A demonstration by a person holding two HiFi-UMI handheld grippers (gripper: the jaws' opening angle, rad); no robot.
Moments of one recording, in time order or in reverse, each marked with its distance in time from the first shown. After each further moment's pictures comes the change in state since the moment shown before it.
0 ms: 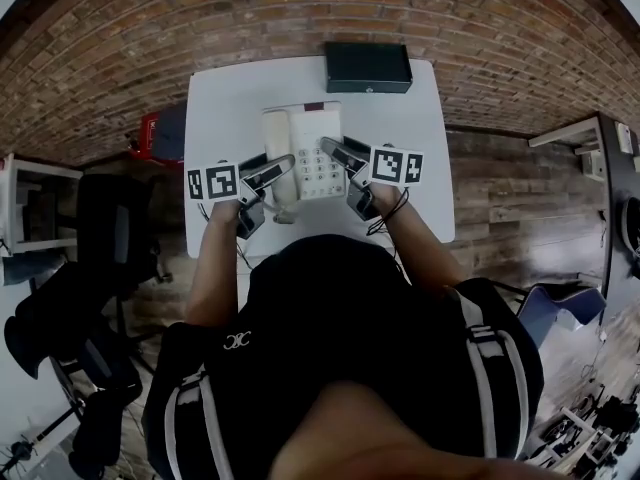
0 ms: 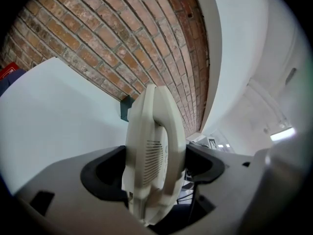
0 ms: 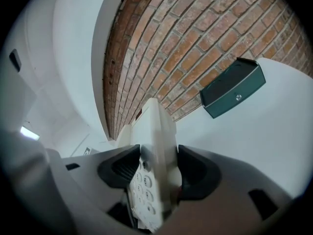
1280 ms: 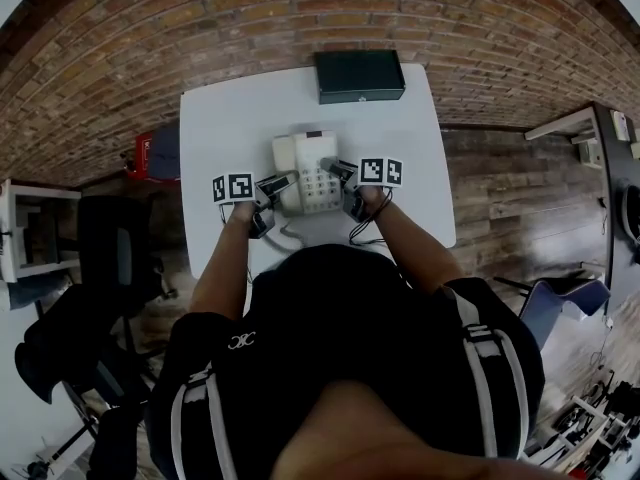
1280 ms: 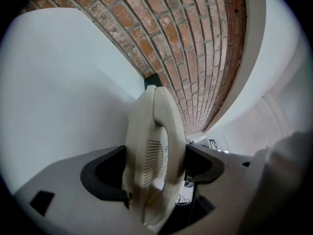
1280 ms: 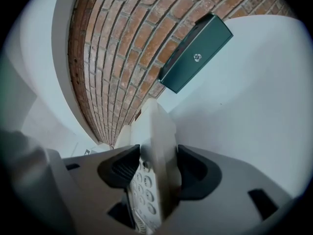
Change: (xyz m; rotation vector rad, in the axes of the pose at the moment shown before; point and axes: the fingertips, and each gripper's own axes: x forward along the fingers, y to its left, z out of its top) left arm 0.067 0.110 -0.045 -0.196 0.128 0.016; right arm 0.039 -0.124 -0.060 0.217 0.102 -0.119
